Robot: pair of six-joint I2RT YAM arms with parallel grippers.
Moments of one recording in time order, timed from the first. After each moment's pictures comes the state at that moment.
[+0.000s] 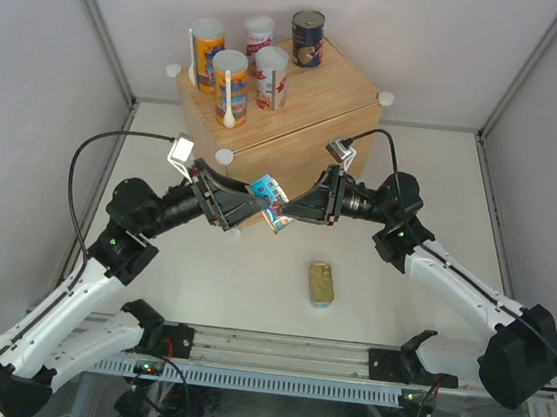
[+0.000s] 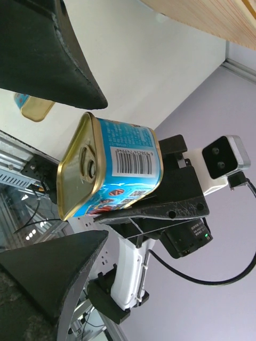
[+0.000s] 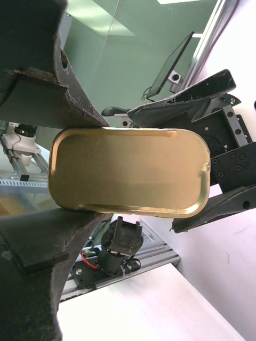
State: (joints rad) left arm -0.55 0.75 0.79 0.14 0.48 -0.81; right arm 0.62 1.23 0.88 0.56 -0.90 1.27
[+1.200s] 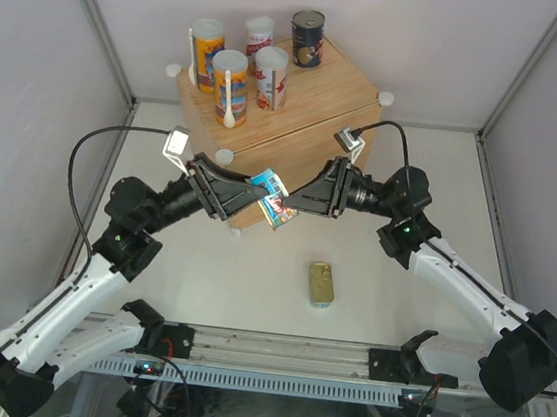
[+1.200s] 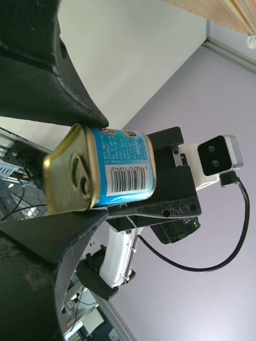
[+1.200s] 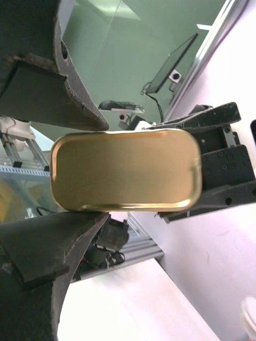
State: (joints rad) left arm -0.54 0.79 0.79 0.30 0.50 -0.91; right arm 0.60 1.22 0.94 0.55 -0.90 1.22
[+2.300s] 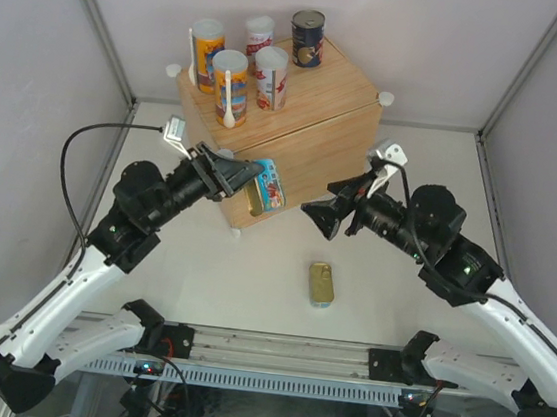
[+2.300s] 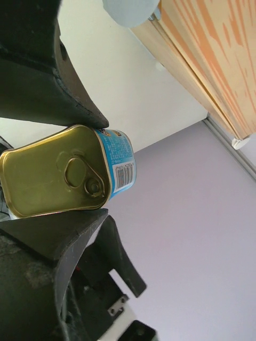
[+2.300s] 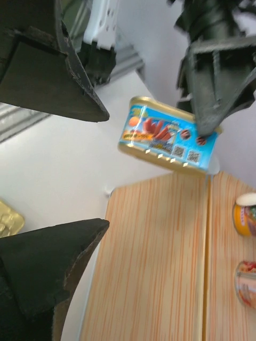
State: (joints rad) left arm -0.56 0.84 0.91 0.00 0.18 -0.93; right arm 0.79 0.94 1.17 -0.33 -0.18 0.29
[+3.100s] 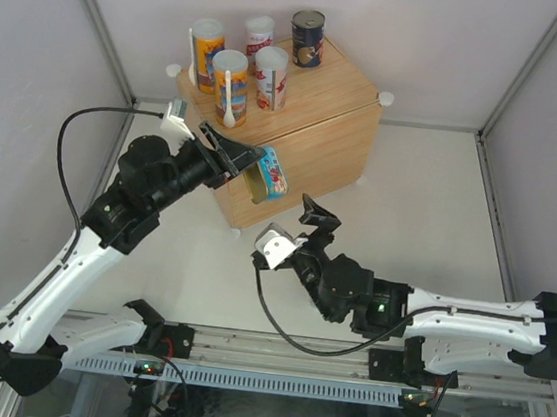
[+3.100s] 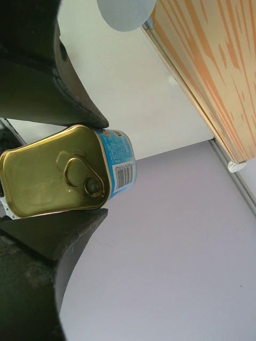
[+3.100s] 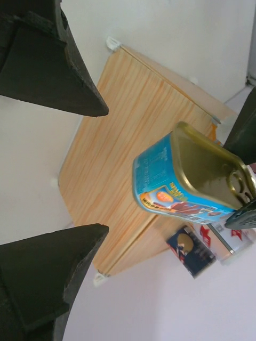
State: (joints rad) left arm -0.58 0.96 1.16 -0.28 0.08 -1.00; right arm 1.47 1.11 0.97 0.13 0.84 -0.70
